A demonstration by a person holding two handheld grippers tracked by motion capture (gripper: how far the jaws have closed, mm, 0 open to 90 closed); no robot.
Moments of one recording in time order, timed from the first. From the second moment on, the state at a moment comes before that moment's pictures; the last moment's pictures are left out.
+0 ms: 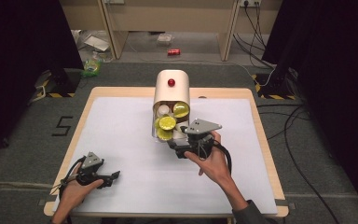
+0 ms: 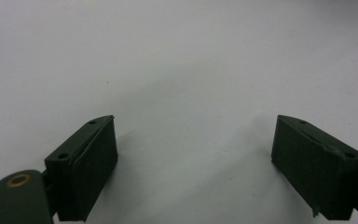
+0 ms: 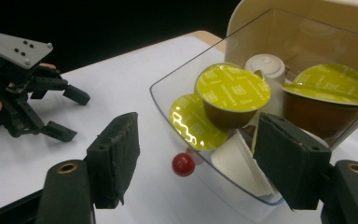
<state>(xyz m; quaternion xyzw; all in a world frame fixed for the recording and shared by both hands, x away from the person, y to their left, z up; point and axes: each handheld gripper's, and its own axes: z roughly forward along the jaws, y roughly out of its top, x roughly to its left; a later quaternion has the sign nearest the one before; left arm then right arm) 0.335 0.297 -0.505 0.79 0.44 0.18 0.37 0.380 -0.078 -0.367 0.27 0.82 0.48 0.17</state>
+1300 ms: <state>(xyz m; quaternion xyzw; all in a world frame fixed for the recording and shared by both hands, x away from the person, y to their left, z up) 0.335 0.297 -0.505 0.79 0.45 0.18 0.37 0.411 -0.040 -0.367 0.27 0.82 0.47 0.19</state>
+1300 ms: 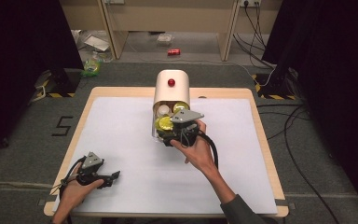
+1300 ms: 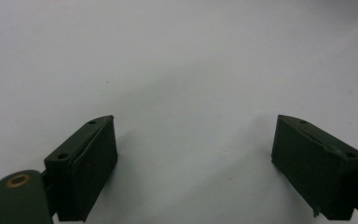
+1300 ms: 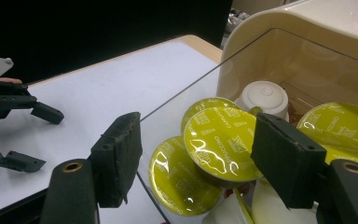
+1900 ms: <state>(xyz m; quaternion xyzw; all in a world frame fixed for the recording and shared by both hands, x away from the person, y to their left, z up) 0.335 0.297 -0.505 0.79 0.45 0.18 0.37 0.425 -0.033 -0.376 0.28 0.83 0.44 0.20</state>
